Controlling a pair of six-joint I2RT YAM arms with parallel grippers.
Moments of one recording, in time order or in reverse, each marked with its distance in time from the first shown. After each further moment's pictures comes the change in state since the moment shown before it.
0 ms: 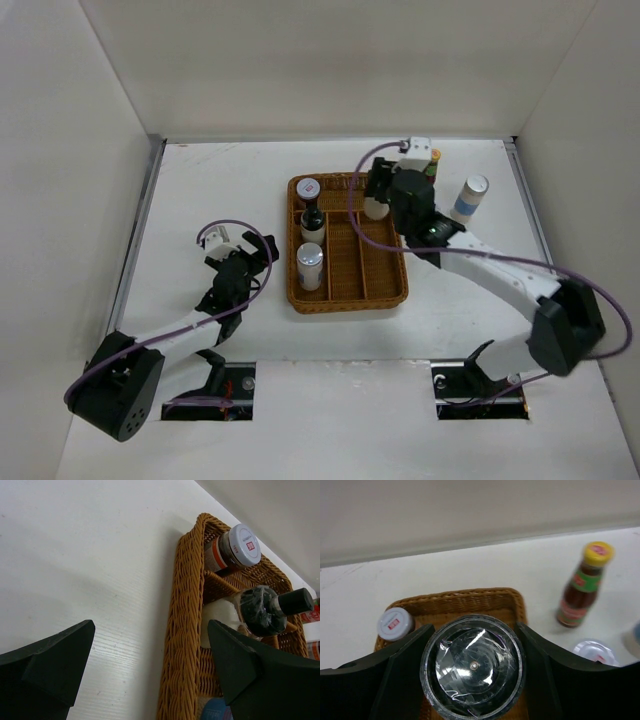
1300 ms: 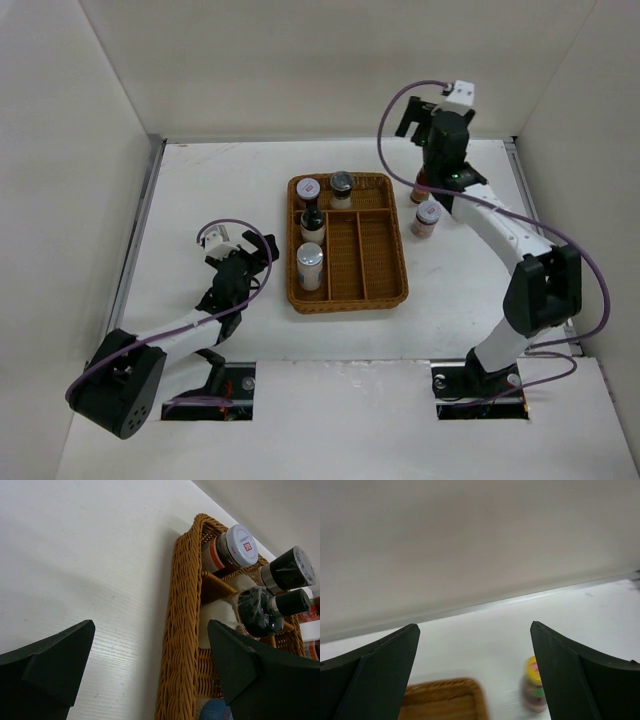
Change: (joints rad) left arm 0.013 0.012 0.000 0.022 0.020 0.000; right arm -0.278 0.294 0.377 0.027 -0.187 -0.067
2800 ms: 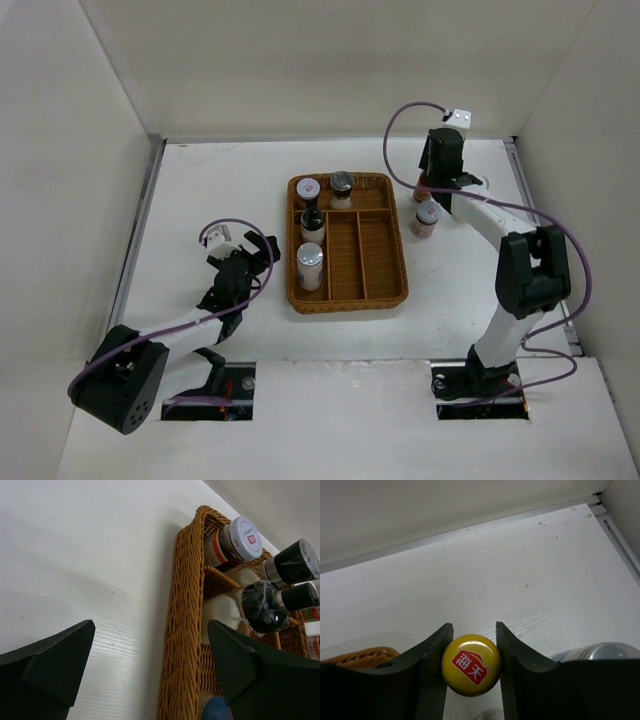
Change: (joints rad) left arm 0.000 0.028 0.002 0.007 0.018 0.000; right arm -0.143 0.135 -0.070 -0.116 0.069 0.002
